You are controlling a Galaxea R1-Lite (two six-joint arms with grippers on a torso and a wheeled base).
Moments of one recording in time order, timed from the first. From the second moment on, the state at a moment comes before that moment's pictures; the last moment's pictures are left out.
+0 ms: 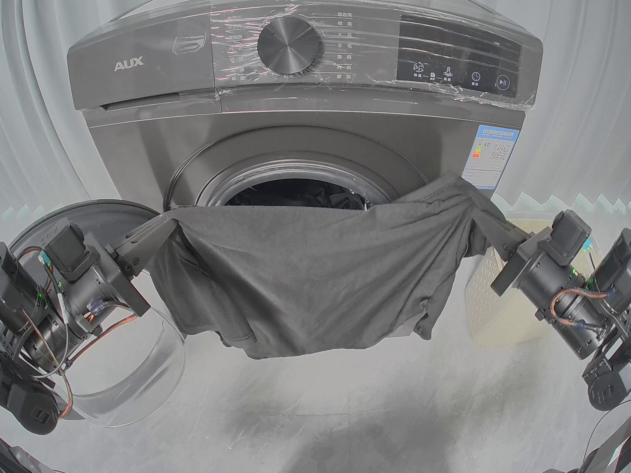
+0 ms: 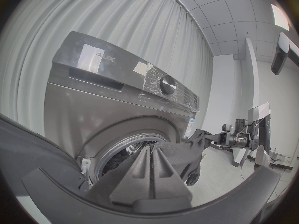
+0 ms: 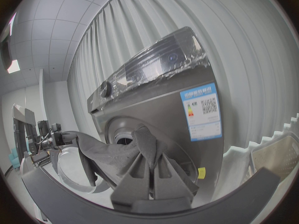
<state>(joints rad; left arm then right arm) -0.30 1.51 -0.26 -1.55 -0.35 -0.16 0.53 1.61 -0.35 -1.53 0.01 0.14</state>
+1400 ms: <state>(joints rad) -0.51 1.71 -0.44 -1.53 -0.23 -0.12 0.78 1.92 -0.31 -1.54 0.02 0.13</state>
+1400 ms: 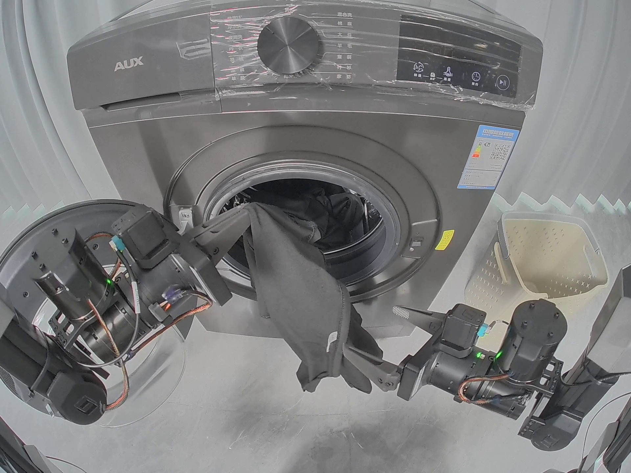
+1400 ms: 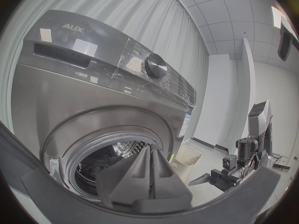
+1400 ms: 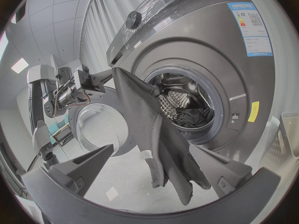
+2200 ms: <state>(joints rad) -0.58 1.74 -0.62 -1.35 -0.15 -0.11 0.81 2.12 -0.49 -1.54 0.03 0.14</state>
